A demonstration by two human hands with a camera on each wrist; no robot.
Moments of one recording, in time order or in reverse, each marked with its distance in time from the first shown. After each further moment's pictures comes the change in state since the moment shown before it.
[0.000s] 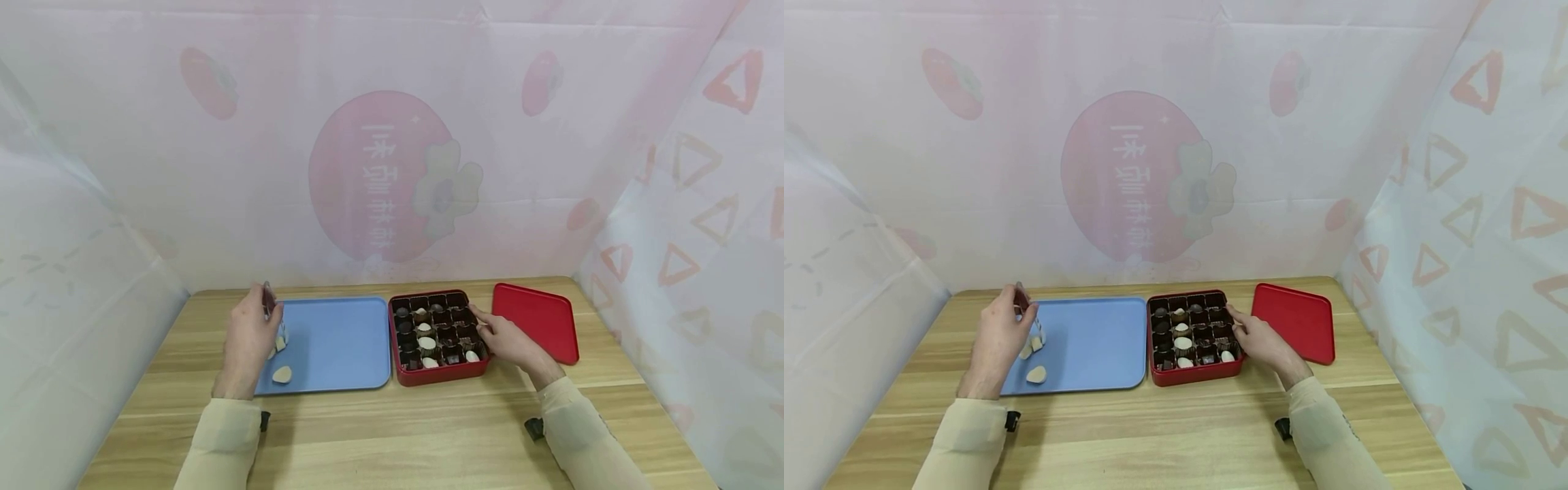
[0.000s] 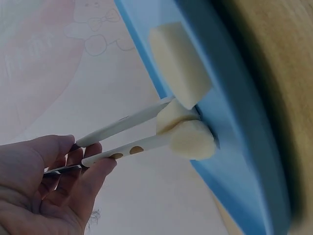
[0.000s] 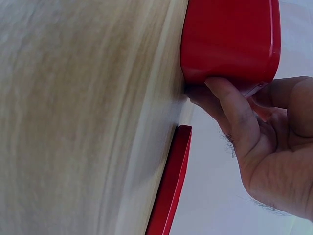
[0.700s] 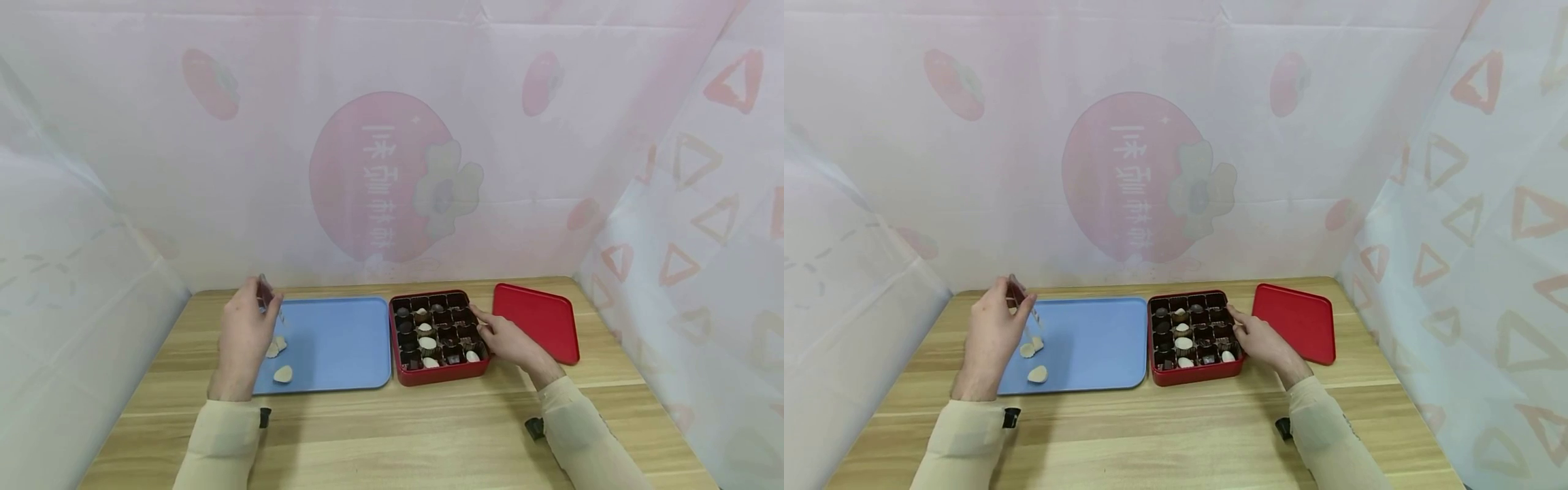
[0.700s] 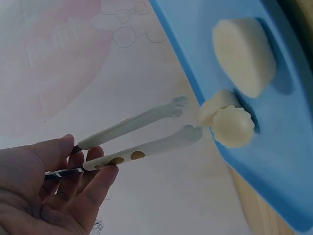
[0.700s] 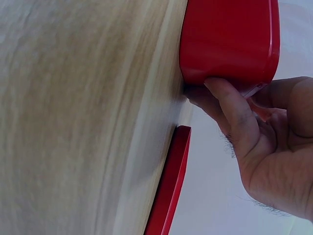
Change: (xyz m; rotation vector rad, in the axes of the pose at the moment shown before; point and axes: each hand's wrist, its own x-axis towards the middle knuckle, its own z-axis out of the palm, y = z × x) left_hand -0.005 0.022 -0.023 -0.058 0.101 0.070; right_hand 0.000 -0.001 0.000 -0.008 0.002 -0.010
